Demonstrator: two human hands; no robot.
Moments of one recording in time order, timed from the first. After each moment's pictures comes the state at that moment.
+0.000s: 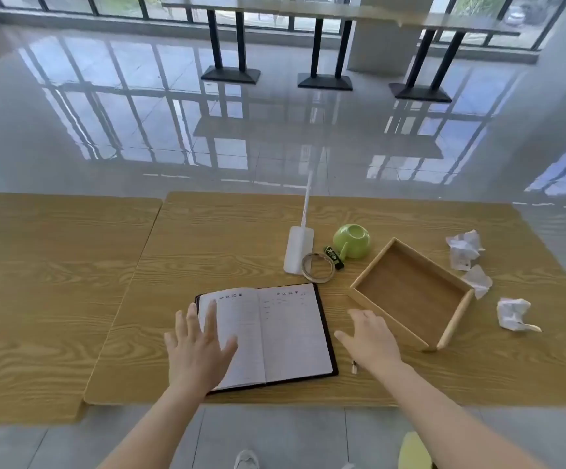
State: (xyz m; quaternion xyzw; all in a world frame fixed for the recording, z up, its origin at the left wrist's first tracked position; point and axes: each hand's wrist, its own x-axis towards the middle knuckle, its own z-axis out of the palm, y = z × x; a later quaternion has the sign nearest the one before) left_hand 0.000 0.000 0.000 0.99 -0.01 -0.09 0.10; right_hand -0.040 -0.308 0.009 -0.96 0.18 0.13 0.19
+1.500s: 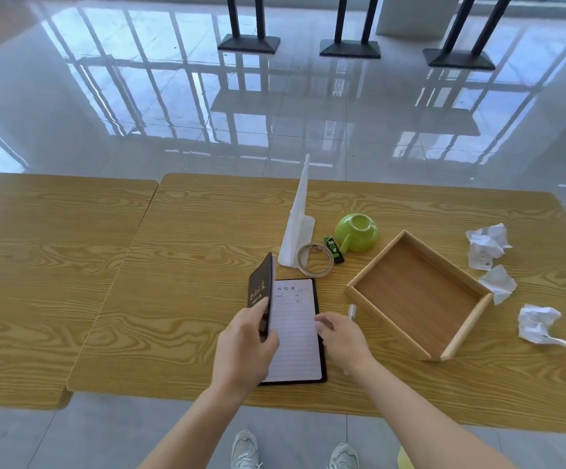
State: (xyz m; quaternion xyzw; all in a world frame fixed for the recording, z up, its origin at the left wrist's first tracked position) left_hand -0.015 -0.111 0.046 0.93 -0.03 -0.05 0.36; right_hand -0.012 -0.310 -0.027 -0.86 0.18 0.16 0.45
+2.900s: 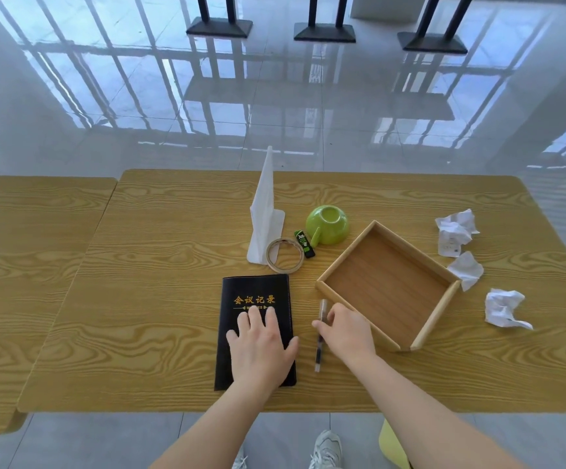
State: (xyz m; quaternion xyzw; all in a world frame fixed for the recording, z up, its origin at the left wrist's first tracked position) left_hand -0.012 -0.196 -0.029 0.99 -0.07 -0.11 0.07; right_hand -0.015 -0.367 -0.033 -0.93 0.23 0.12 0.26
